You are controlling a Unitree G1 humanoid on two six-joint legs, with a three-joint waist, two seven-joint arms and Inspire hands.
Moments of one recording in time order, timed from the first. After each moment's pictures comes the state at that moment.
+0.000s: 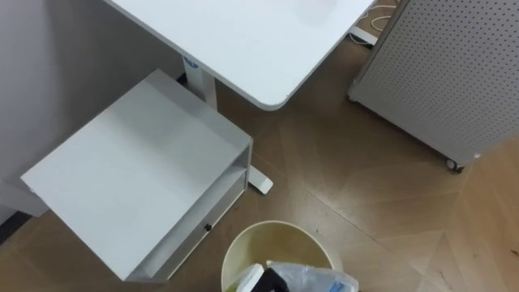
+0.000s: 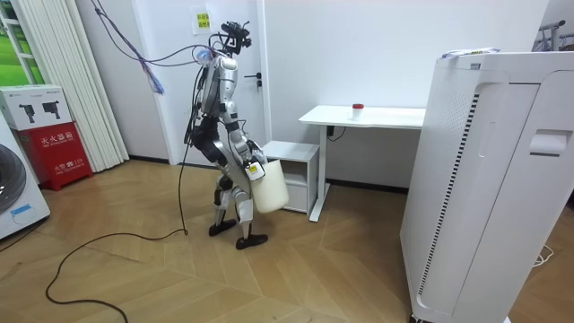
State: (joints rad) left arm -0.23 0.12 -0.69 0.92 0.26 -0.25 0.19; right arm -0.19 -0.22 0.49 1.14 0.70 -0.22 0.09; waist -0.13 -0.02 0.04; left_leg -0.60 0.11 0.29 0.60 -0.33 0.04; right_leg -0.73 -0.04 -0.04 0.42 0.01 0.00
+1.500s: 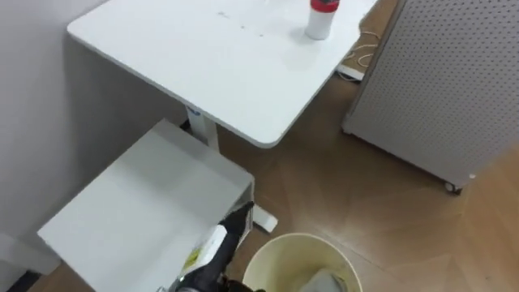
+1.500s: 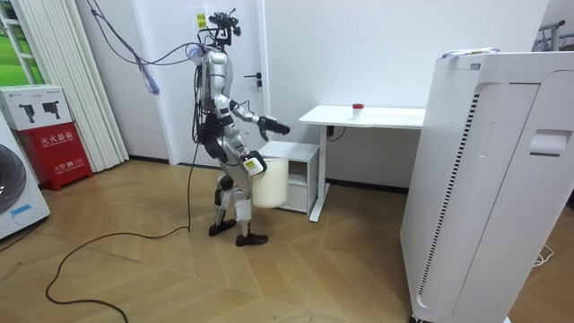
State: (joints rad) left arm -0.07 0.24 -0.35 0.44 0.43 -0.27 0.28; right arm -0.10 -0.22 0.22 1.12 0.70 -0.16 0.15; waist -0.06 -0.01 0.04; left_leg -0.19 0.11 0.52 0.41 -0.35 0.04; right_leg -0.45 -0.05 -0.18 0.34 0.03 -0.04
